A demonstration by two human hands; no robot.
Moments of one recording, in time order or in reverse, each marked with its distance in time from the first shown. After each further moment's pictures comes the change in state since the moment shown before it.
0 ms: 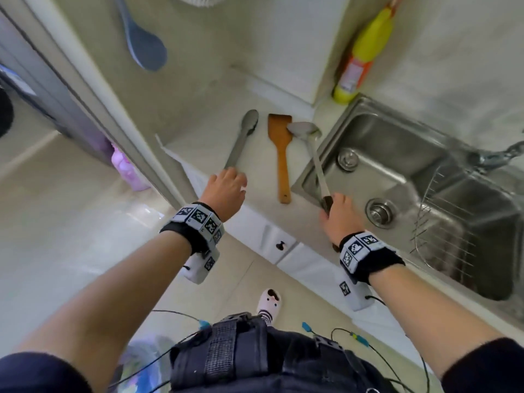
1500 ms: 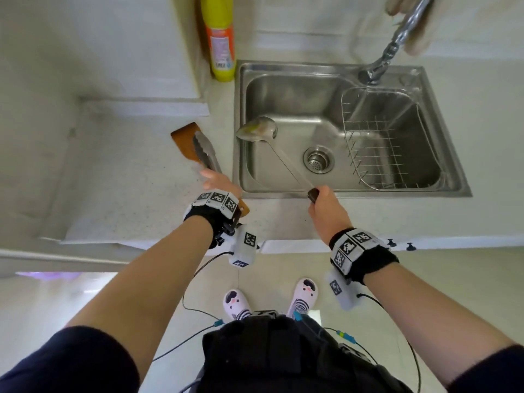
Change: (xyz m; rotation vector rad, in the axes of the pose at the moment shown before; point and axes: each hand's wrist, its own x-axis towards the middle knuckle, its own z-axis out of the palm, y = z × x) left_hand 0.155 0.023 -0.019 -0.480 -0.135 -0.681; right_hand 0.069 -0.040 -0.051 0.203 0.098 0.146
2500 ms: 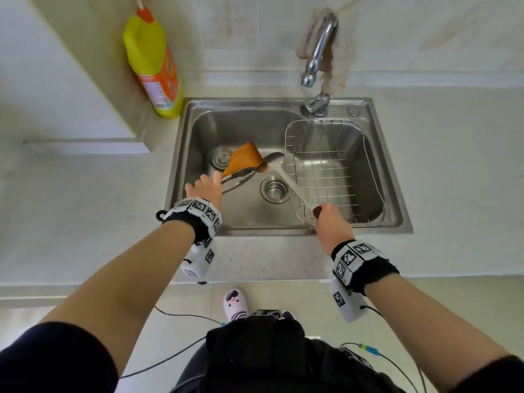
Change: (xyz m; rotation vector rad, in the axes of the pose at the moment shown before) left_hand 0.000 0.038 -0.036 0.610 0.347 0.166; right_hand 0.110 0.014 -0.069 -0.210 -0.087 -0.358
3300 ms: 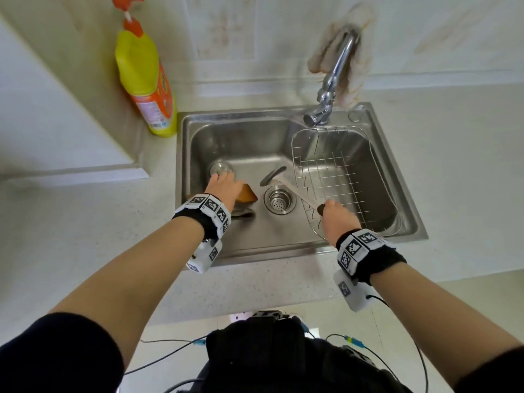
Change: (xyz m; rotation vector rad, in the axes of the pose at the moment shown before) left_hand 0.019 0.021 0.024 0.094 -0.129 0.308; right_hand 0.042 0.010 0.007 -0.205 -0.141 -0.110
